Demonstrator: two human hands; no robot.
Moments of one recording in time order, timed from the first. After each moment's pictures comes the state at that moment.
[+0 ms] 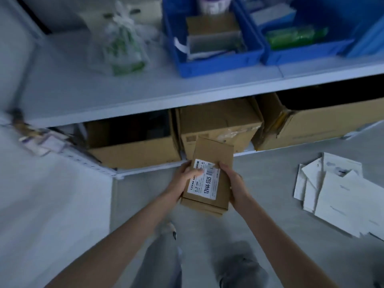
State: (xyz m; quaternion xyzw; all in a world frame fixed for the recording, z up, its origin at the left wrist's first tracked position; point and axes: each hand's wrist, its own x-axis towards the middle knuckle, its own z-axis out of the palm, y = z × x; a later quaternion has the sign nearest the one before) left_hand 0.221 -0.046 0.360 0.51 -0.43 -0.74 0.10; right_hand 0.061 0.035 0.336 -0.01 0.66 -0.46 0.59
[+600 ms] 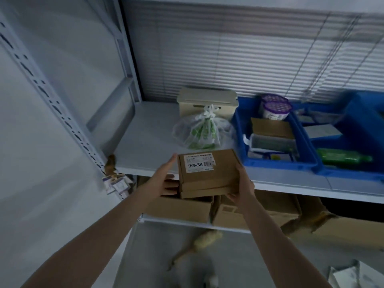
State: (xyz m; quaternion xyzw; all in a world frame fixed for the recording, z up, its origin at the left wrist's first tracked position) left_hand 0.397 -0.269 0.533 0.60 -0.32 -0.69 0.25; right_hand 0.153 -0.204 0.520 -0.01 0.64 -0.54 0.54
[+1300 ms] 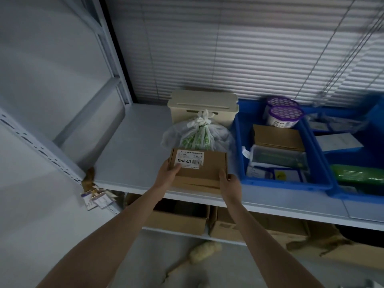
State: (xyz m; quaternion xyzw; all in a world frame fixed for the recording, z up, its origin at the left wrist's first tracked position) left_hand 0.314 -0.366 0.481 0.62 -0.45 -0.55 0.33; right_hand 0.118 -0.311 0.459 -0.33 0.78 -0.36 0.38
